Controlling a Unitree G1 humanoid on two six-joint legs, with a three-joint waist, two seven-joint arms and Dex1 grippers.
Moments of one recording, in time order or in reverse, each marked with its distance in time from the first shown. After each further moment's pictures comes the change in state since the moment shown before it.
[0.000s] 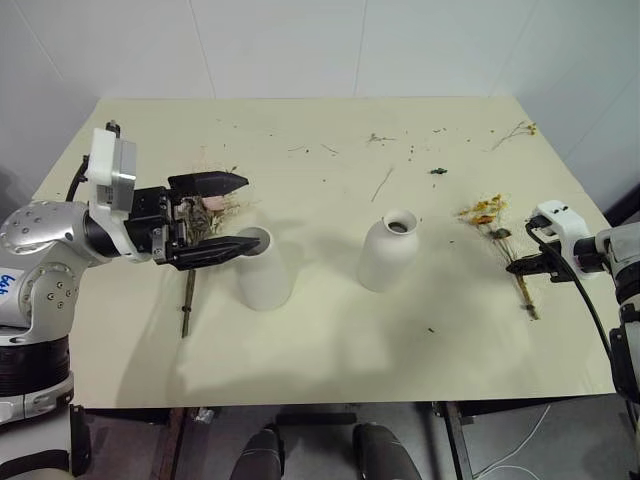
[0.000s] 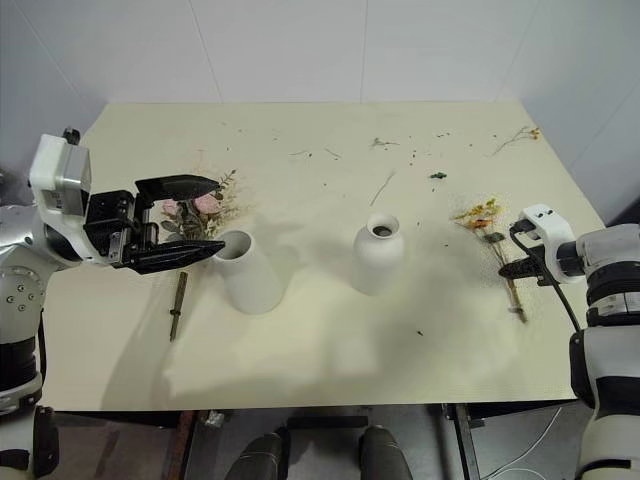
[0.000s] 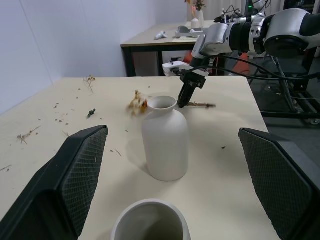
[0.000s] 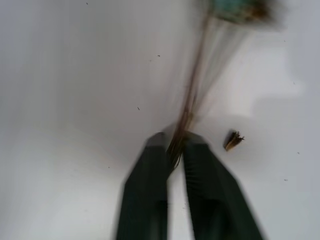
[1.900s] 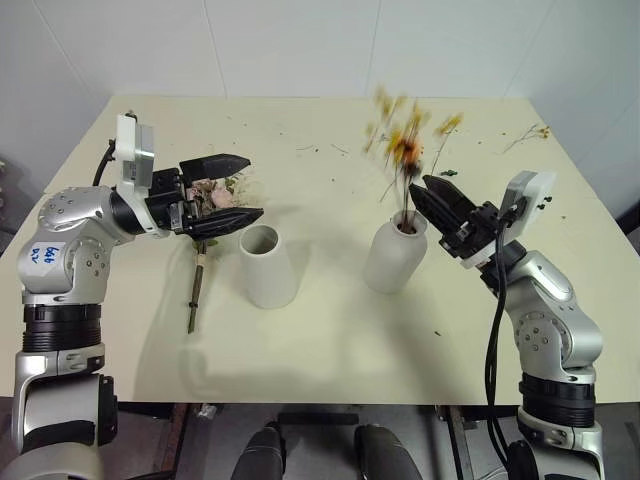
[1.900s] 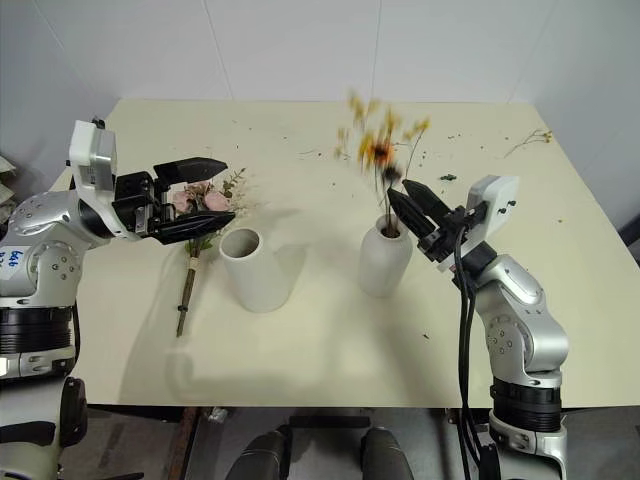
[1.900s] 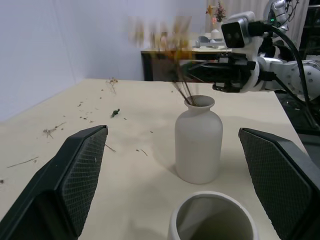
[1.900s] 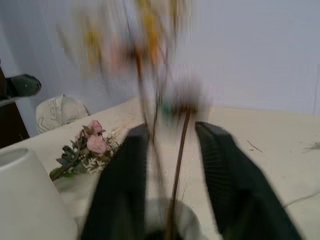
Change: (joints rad) left arm -0.145 -0.058 -0.085 0.312 0.118 -0.135 -0.053; right arm 0.676 0.504 -0.435 -1.388 0.694 -0.216 -0.538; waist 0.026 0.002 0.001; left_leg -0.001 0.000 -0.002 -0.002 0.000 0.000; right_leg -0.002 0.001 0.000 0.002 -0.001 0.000
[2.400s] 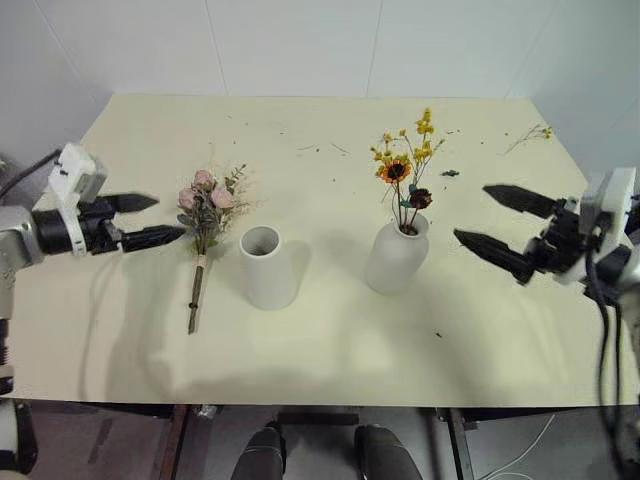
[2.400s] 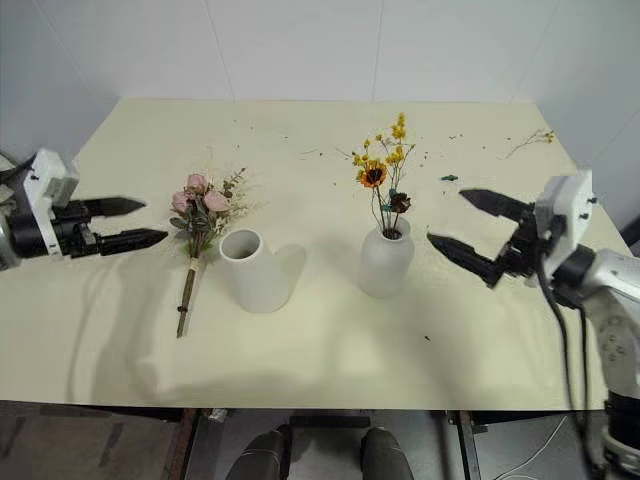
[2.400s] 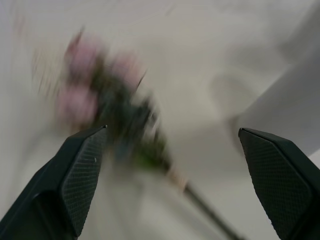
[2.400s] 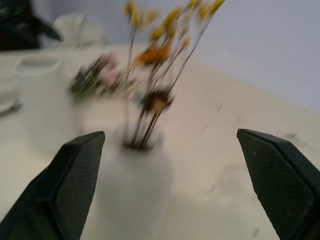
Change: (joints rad) left arm 0.169 0.320 0.001 0.058 0.182 0.394 0.215; right arm 0.126 -0.445 -0.134 0.034 0.105 0.020 0.424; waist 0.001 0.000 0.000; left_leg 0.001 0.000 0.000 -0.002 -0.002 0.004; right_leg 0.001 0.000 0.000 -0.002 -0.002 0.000
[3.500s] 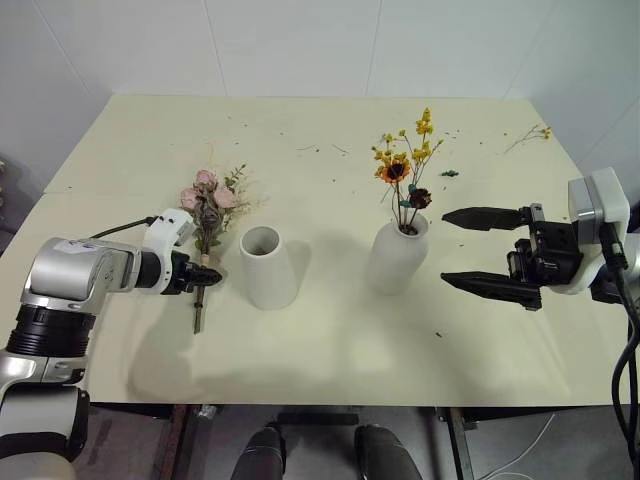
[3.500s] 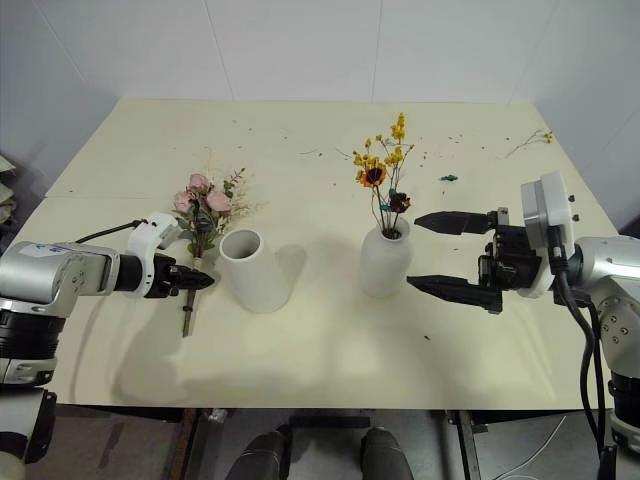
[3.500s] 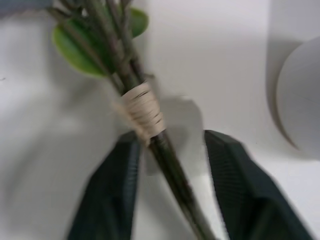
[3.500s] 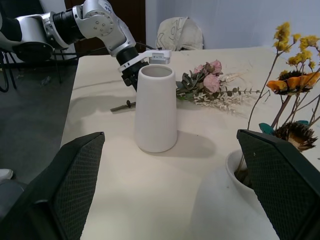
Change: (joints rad) left arm -0.142 -0.187 -0.249 -0.079 0.030 0.512 0.299; right arm -0.124 -0.059 0.100 -0.004 0.089 0.090 0.211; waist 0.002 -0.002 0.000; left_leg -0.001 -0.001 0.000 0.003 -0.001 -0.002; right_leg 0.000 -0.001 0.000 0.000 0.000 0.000
